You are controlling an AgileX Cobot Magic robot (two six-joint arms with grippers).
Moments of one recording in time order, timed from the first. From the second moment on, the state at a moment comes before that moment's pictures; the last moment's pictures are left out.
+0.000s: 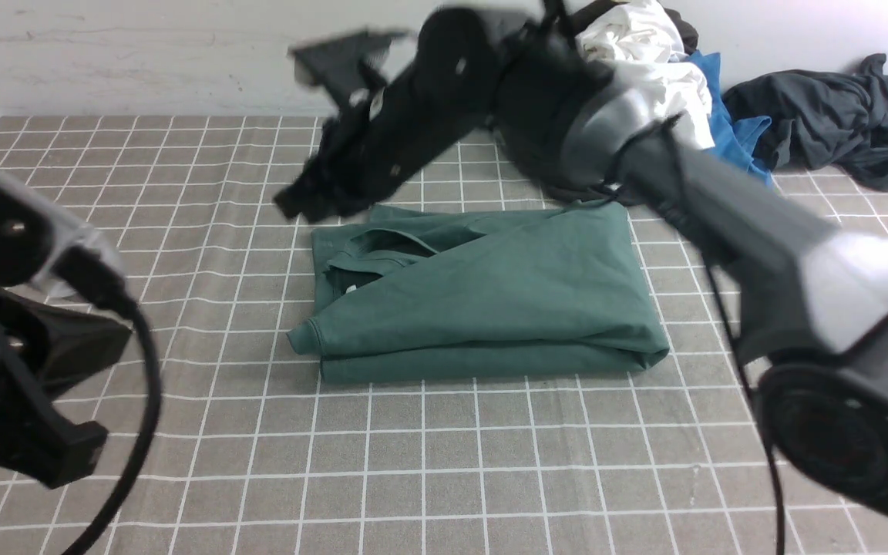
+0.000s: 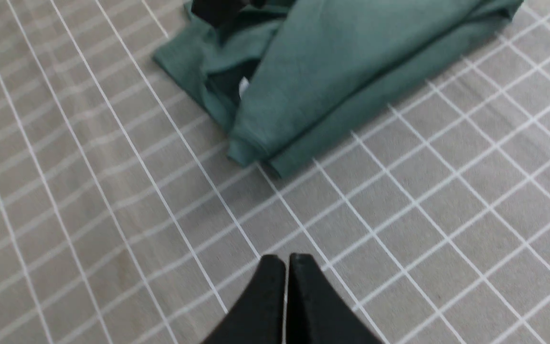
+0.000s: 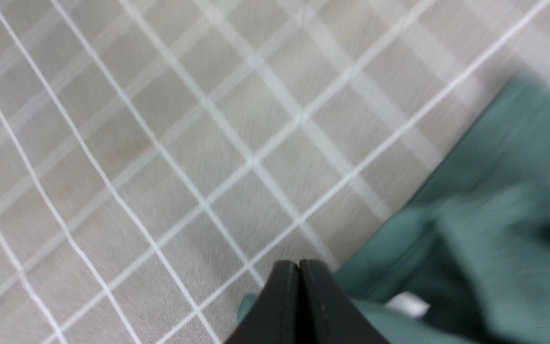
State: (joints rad) right arm 0.65 2.35 -2.50 0.36 1.13 -0.31; left arm -0.22 0.77 -0.81 -0.30 0.76 0.47
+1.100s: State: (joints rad) right arm 0.14 0.08 -0.27 0.01 -0.12 -0.29; left arm -0.22 0.43 -0.46 -0.31 0.52 0.55
